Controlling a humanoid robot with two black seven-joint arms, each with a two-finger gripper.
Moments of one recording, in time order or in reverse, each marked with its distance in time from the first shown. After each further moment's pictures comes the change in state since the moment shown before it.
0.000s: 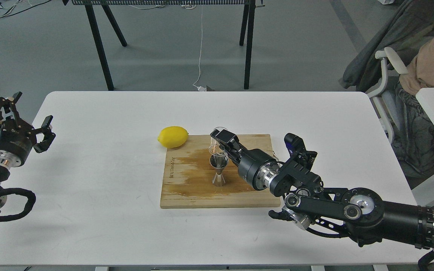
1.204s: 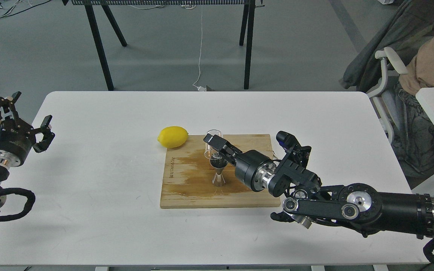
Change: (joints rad) left arm 0.000 0.002 -0.002 0.000 0.000 0.000 0.000; right arm 0.109 -0.007 -0.138 -0.003 -0.041 0.000 0.010
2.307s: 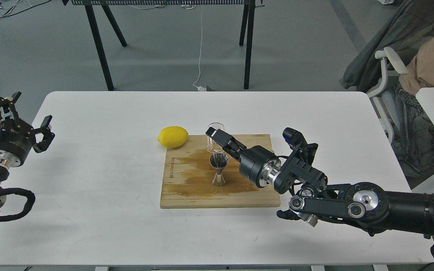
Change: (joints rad) left arm 0.000 0.000 0.001 0.001 0.000 0.000 0.000; right arm -0.003 -0.036 0.002 0.008 -0.004 0.000 0.084
